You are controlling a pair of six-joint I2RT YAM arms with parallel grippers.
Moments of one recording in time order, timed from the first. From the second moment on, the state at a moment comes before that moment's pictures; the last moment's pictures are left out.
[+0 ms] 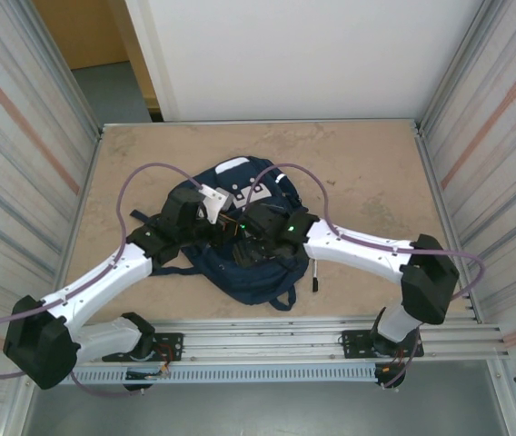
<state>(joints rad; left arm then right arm) -0.62 1.12 0.78 -0.27 0.26 -0.16 1.04 1.60 1.23 -0.70 0.17 0.56</state>
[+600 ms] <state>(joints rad) -0.54 1.07 0.74 -0.27 0.33 -0.15 0.96 1.60 1.17 -0.60 -0.03 0.13</state>
